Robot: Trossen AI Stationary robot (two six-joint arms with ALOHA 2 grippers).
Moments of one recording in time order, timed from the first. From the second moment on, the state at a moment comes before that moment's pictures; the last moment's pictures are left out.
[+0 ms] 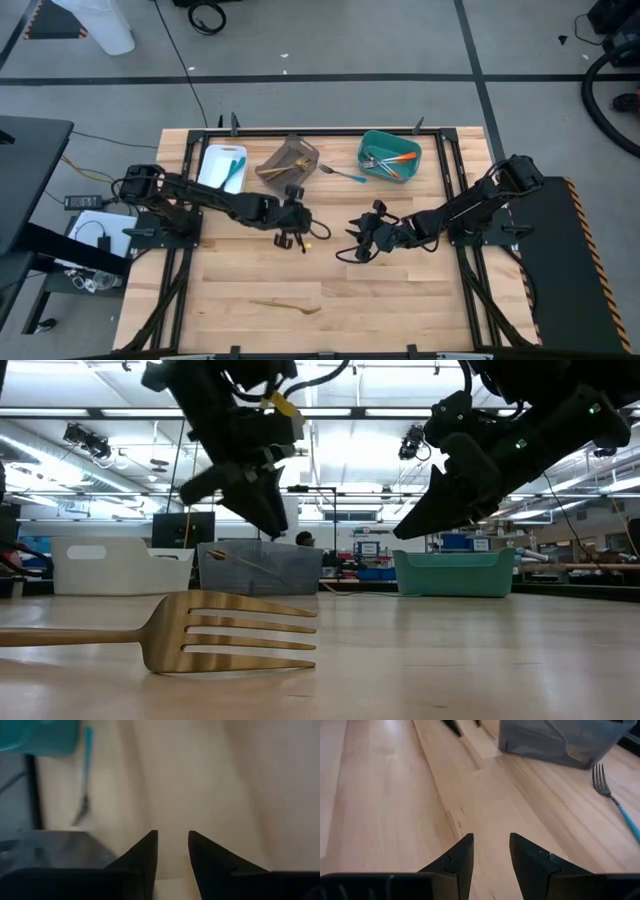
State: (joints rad) left arm -0.10 1.65 1.05 -0.41 -0.43 0.36; right arm 0.30 1.55 0.59 0.30 0.60 0.40
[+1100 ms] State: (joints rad) left arm -0.48 1.66 1.05 -0.43 0.00 -0.53; right arm 0.19 1.55 0.59 0.55 0.77 -0.09
